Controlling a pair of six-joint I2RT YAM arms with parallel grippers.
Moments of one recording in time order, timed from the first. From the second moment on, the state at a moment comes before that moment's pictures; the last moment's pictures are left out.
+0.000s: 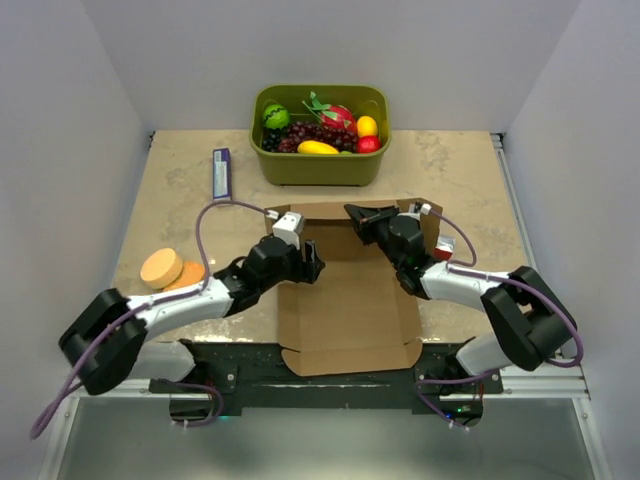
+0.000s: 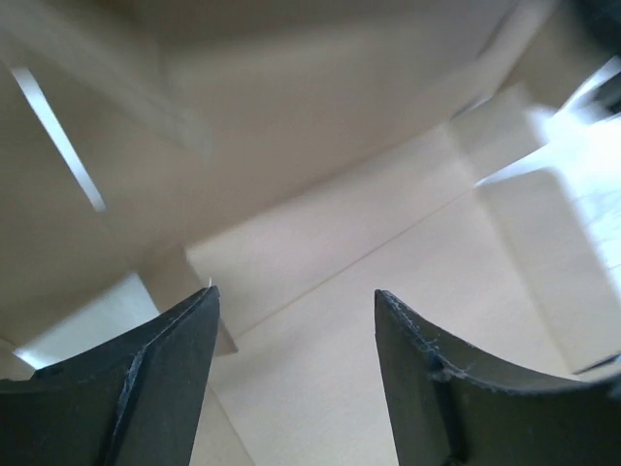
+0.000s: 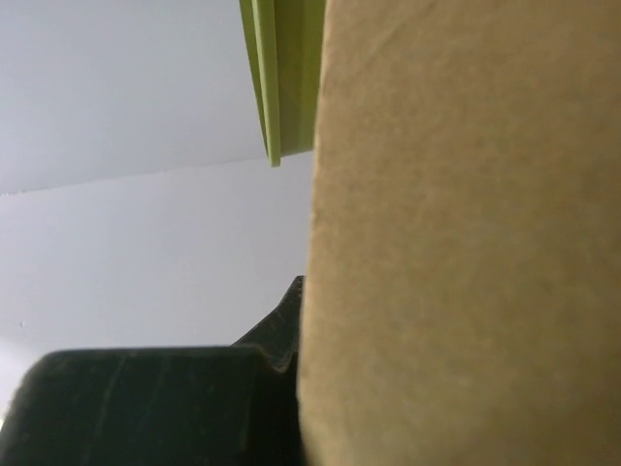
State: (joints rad) left arm -0.81 1.33 0.57 0.26 -0.12 -0.51; right arm 0.59 1.45 0.58 0.69 0.21 1.63
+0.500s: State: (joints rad) left arm -0.57 0.85 0.66 -0.08 -0.06 -0.34; right arm 0.60 1.54 0.59 0.91 0.08 1.46
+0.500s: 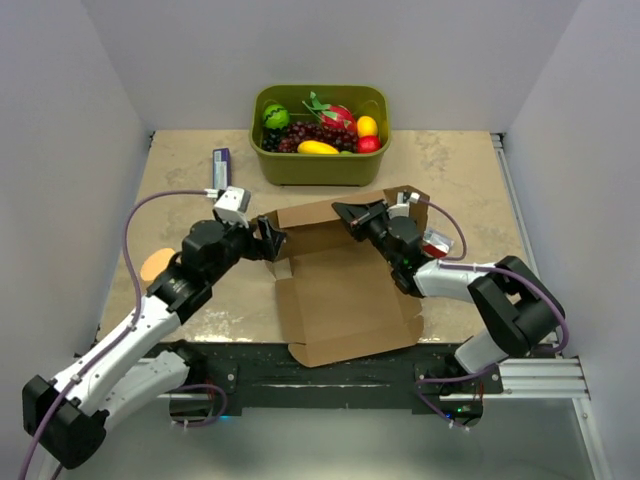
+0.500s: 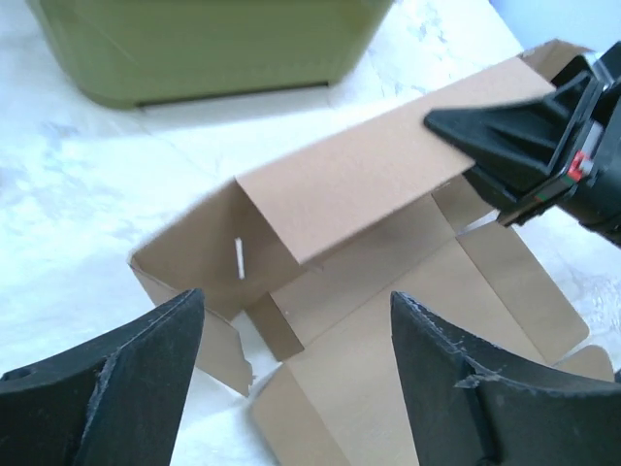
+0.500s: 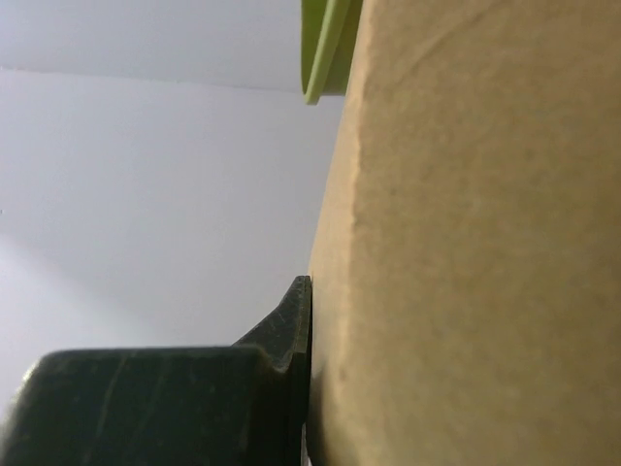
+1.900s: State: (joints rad) left arm -0.22 1.24 0.72 -0.26 0.14 -0.12; right arm 0.59 1.64 0.50 1.29 -0.01 1.32
